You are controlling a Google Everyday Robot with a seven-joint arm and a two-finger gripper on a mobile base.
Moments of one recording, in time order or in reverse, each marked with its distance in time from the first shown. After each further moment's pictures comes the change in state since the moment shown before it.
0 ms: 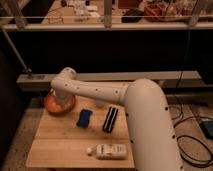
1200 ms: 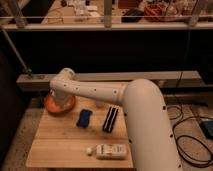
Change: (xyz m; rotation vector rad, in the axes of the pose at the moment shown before) arm -0.004 -0.003 0.005 -0.001 -0.007 0.013
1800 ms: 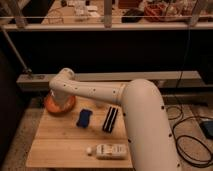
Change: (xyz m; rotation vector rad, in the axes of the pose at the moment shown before) arm 0.000 -0.002 0.002 -0.005 -0.002 0.008
